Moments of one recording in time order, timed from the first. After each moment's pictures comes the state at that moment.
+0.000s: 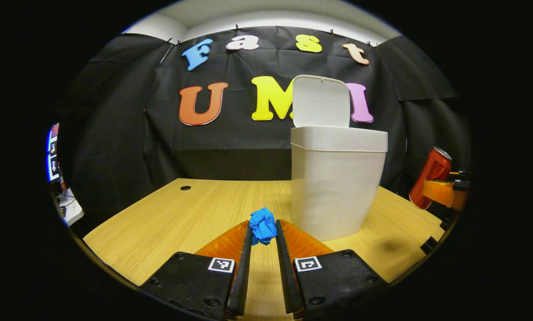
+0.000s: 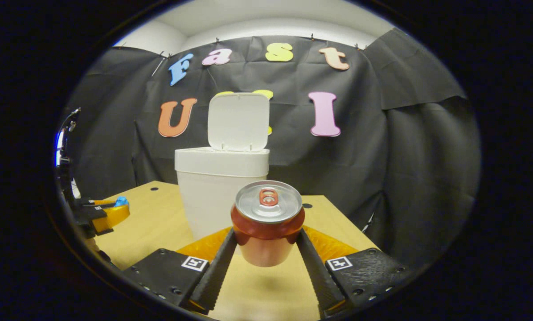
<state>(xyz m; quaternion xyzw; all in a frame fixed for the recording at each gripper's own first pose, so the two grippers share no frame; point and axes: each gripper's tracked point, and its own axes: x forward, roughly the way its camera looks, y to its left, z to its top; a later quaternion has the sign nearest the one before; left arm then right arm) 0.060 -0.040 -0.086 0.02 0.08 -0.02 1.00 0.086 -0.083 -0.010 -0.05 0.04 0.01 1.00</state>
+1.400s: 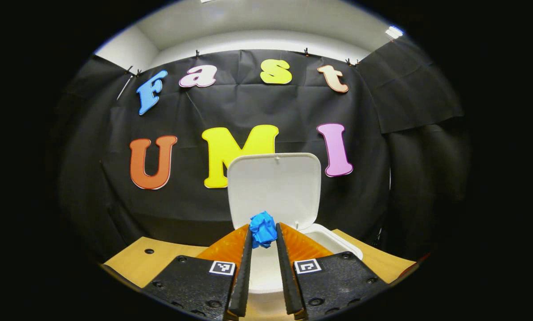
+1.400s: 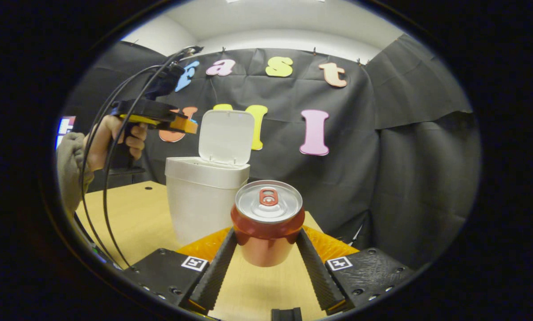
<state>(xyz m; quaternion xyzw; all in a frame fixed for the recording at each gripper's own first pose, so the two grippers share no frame) 0.216 -0.179 0.097 0.04 -0.02 -0.11 0.99 0.065 -0.133 0.020 -0.08 0.00 0.02 1.00</state>
